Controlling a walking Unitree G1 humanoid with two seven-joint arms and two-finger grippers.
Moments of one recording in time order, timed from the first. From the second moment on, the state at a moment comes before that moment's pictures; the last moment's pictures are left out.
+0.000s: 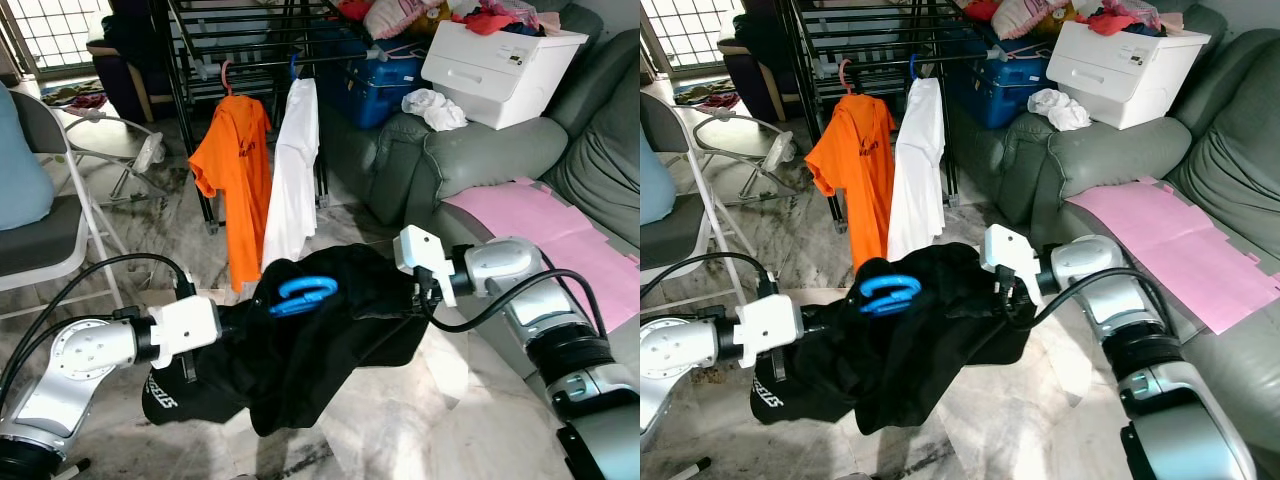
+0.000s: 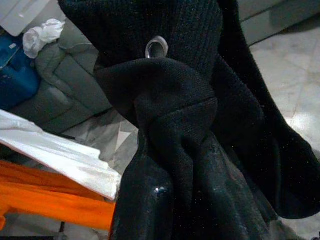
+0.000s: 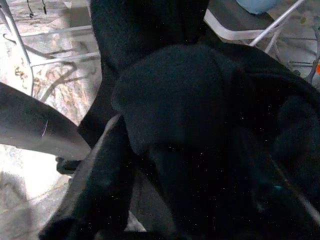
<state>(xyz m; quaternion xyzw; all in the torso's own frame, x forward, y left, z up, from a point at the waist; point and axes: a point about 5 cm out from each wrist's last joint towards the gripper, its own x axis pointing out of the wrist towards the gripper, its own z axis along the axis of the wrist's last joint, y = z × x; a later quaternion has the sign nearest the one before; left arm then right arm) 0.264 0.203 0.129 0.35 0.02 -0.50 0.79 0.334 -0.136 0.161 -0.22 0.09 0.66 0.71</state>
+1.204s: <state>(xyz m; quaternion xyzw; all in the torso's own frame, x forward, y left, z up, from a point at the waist) 0.276 0.200 0.124 0.37 0.00 -0.46 0.81 0.328 -0.135 0.151 -0.22 0.10 0.66 0.71</state>
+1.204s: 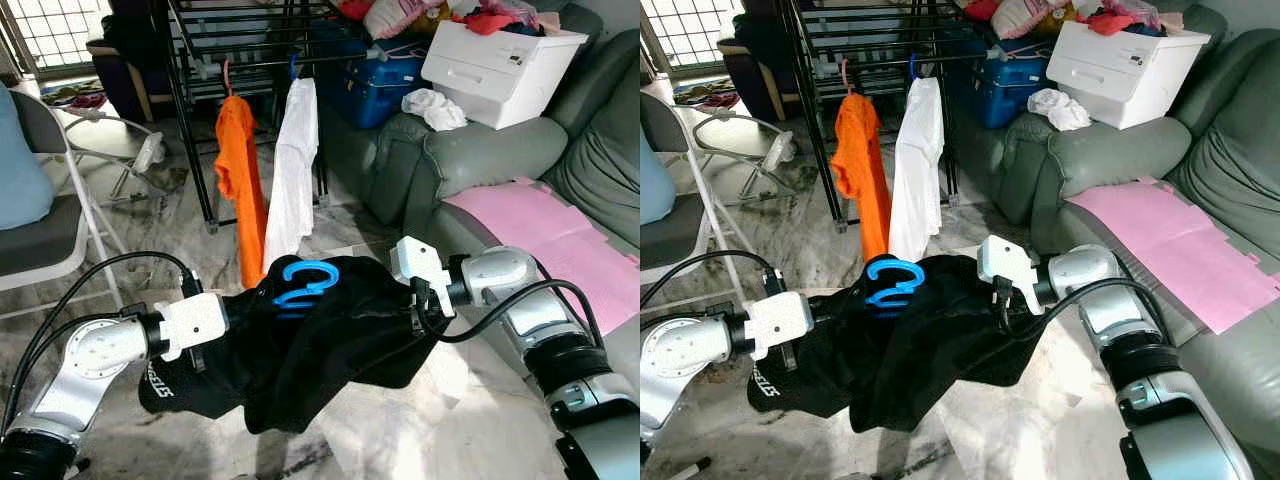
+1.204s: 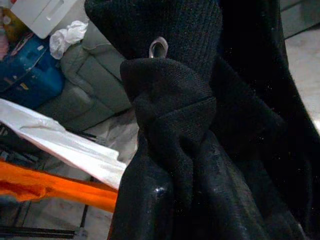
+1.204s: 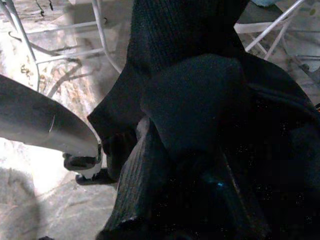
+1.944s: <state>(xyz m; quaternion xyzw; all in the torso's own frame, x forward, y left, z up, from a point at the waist) 0.283 0.188 0.145 0.25 -0.07 -0.36 0.90 0.333 -0.115 0.116 -0.24 0.12 0.55 0.79</state>
